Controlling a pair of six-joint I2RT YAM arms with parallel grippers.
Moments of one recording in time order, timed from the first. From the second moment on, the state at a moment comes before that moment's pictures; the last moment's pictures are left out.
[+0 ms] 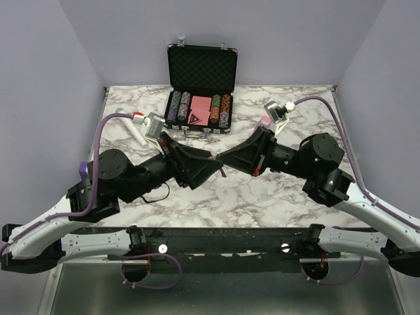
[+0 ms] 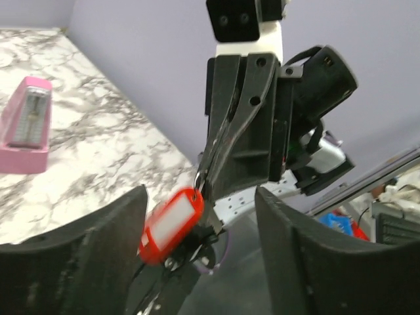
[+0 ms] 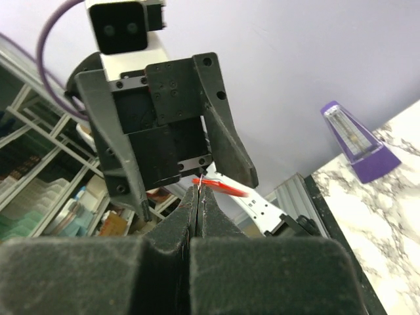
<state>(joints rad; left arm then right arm) -1.22 0.82 1.29 -0.35 -0.19 -0.66 0.99 0.98 1.10 0.17 -0.35 0.87</state>
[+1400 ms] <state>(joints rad) -1.22 0.59 0.98 -0.28 -0.09 -0.77 0.99 1.18 1.42 -0.45 -0.32 0.98</state>
